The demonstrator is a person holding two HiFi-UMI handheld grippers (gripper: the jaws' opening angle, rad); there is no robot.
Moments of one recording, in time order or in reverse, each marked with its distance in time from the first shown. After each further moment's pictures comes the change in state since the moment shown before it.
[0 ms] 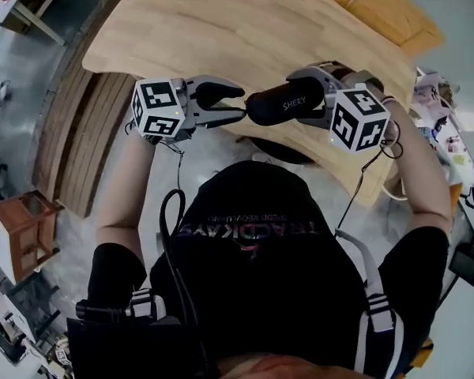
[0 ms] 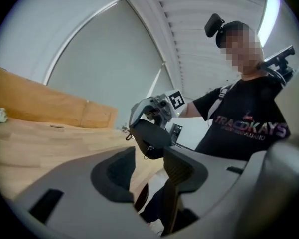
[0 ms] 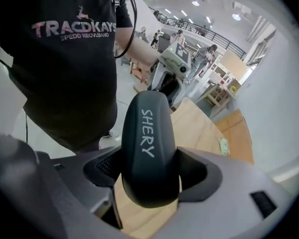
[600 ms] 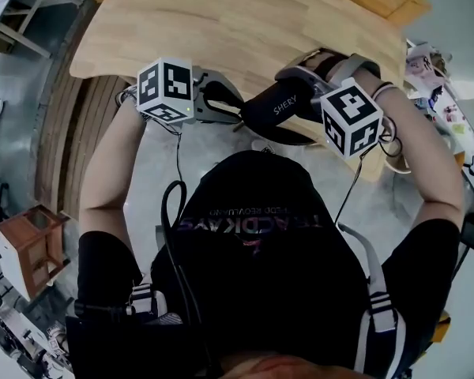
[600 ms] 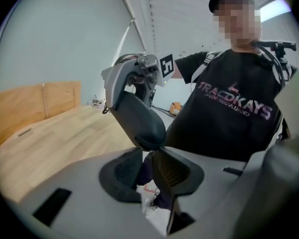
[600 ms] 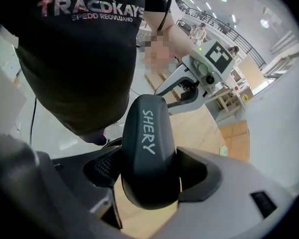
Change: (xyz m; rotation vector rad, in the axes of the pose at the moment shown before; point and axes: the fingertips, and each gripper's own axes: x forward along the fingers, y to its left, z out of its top) left arm 0.026 -0.055 -0.041 0.226 0.457 -0.324; right arm -0.010 0.046 0.020 -0.185 0.143 0.026
